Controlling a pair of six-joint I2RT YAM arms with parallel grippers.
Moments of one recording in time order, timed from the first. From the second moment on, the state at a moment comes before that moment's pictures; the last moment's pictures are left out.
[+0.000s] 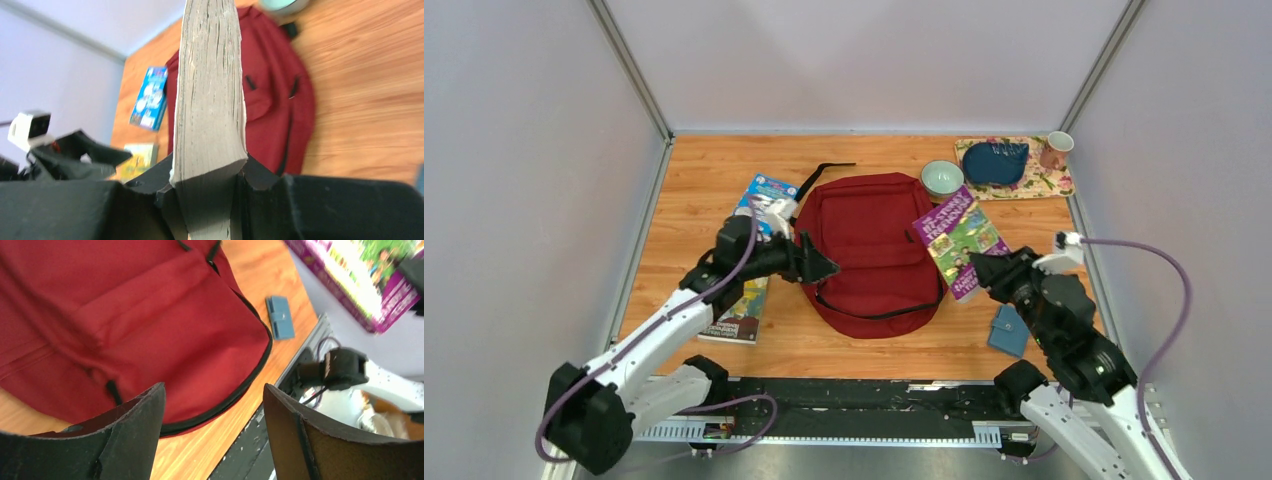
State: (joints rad) left arm -0.40 0.94 0.59 -0.02 0.57 -0.58; right arm 0.55 0.43 0.71 -0.53 0.21 0.82
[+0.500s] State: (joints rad) left arm -0.95 1.50 1.01 -0.18 0.38 -0.09; right arm 0.55 0.21 0.79 -0.90 0.62 0.85
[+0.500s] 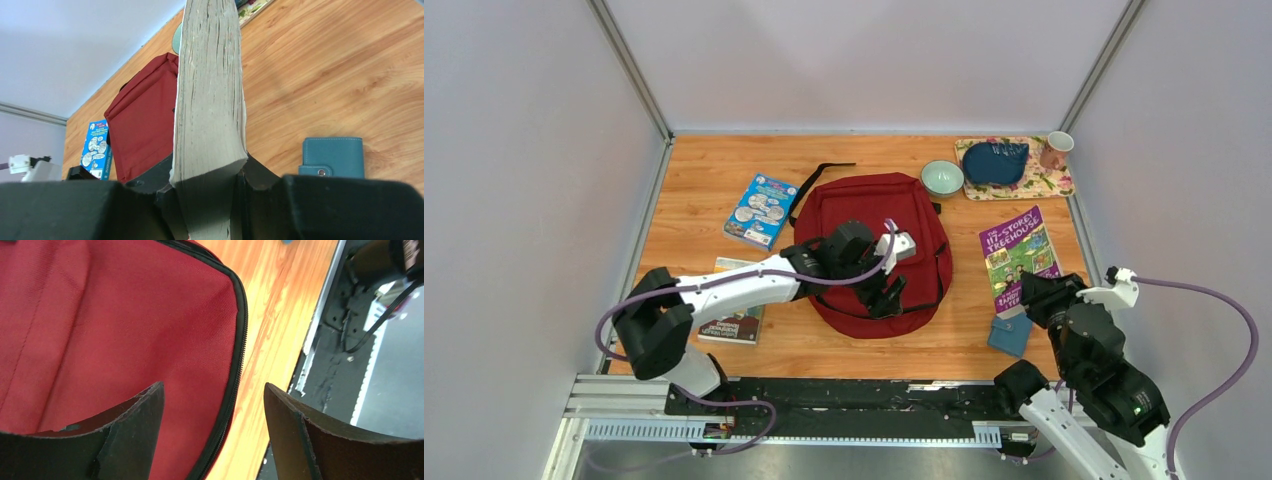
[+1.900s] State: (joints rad) left arm -0.99 1.65 1.07 -0.13 0.38 -0.02; right arm 0.55 0.23 0.78 -0.95 0.59 0.88
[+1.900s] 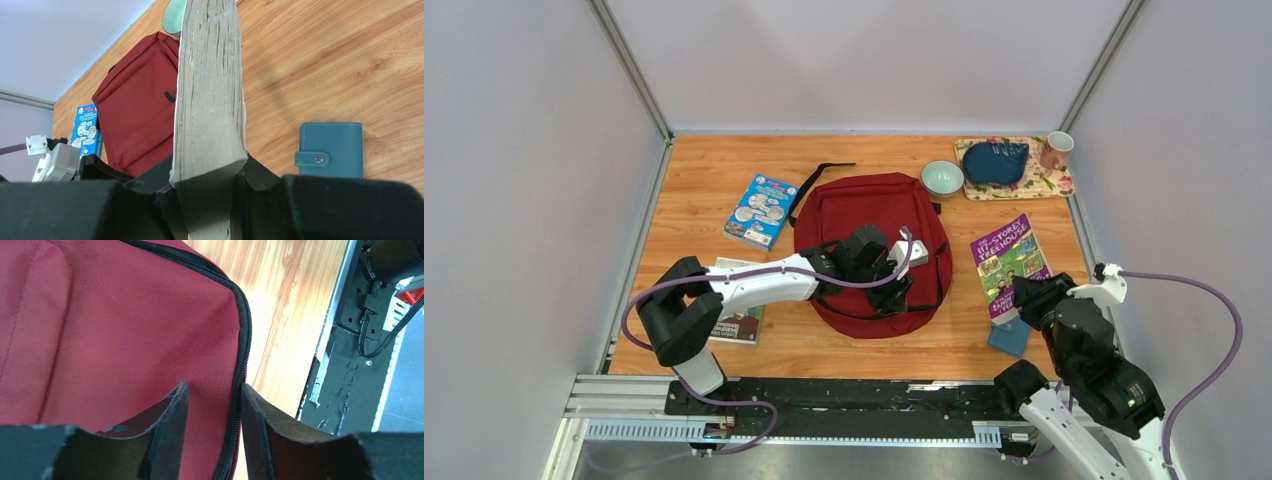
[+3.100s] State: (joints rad) left arm -0.86 1.66 1.35 -0.23 0.07 -0.17; right arm 0.55 0.26 0.89 -0.99 0.38 0.96
